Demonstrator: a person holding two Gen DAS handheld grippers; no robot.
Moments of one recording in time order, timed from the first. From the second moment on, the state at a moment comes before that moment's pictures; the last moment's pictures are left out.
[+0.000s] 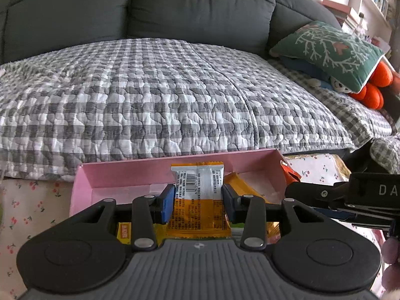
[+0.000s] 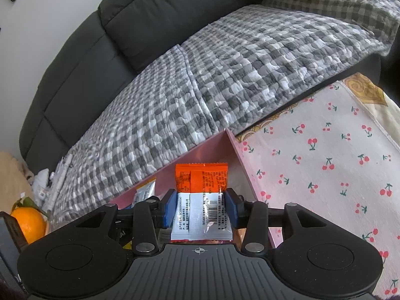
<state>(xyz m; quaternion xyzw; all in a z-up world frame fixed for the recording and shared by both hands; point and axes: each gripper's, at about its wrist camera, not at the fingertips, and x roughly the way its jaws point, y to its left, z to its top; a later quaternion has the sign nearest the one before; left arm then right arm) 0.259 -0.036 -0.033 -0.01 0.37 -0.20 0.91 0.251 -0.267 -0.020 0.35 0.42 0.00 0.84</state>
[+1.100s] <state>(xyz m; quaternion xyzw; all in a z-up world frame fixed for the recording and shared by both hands) 0.184 0.008 0.004 0.01 0.39 -0.14 0.91 0.184 -0.249 0.054 0.29 0.45 0.00 0.84</state>
